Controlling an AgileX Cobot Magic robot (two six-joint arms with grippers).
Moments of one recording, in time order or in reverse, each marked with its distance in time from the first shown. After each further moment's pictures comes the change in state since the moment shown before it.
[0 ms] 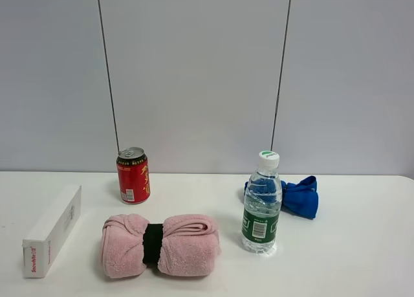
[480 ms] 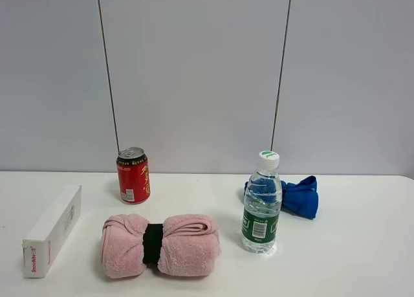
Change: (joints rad) left arm 0.000 0.000 0.000 -0.001 0.000 0.001; right arm 0.000 0.000 0.000 0.000 0.000 0.000
